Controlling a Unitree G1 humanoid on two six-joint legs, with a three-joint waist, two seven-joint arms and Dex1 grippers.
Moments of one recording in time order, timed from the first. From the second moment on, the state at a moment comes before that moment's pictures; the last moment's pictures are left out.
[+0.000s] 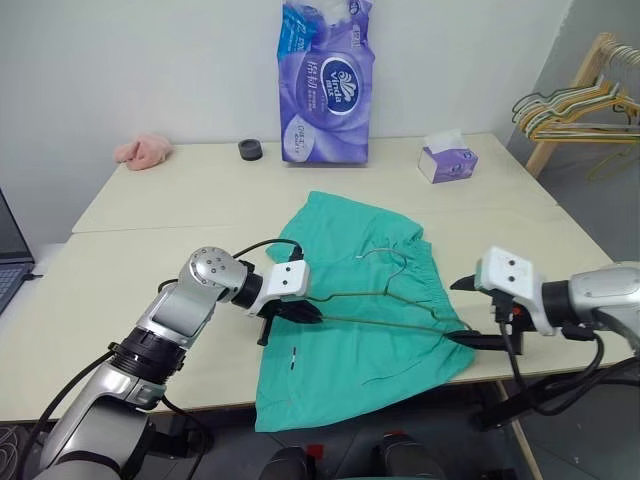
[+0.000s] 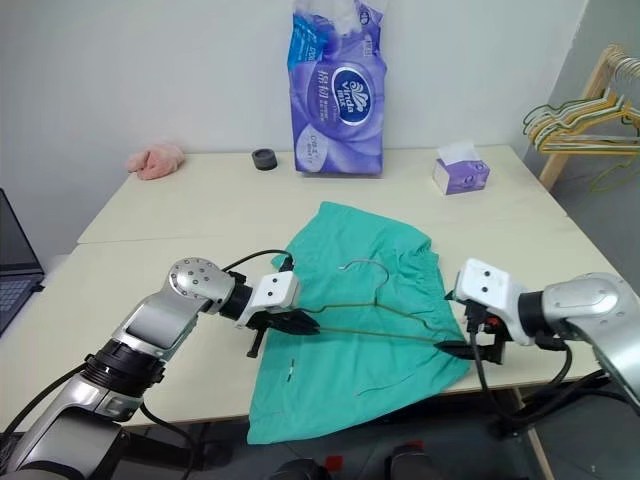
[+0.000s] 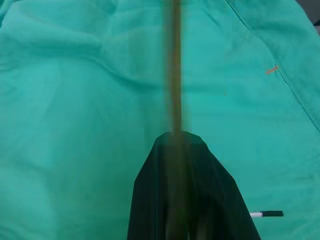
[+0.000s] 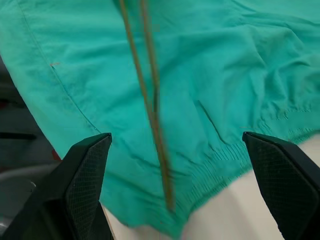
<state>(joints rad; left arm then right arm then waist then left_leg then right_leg) -0.56 0.69 -0.36 0.08 -0.09 0.25 -1.39 -0.23 -1.15 -0.03 -0.56 0.44 0.83 1.07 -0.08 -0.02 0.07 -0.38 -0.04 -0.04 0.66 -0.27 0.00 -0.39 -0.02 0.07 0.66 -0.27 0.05</state>
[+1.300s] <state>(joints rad) -0.54 0.68 -0.35 0.02 -0.11 0.30 -1.33 -0.36 -1.01 0.32 -0.48 0.26 0.83 1.00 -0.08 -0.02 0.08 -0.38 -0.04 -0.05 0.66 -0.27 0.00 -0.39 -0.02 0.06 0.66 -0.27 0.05</state>
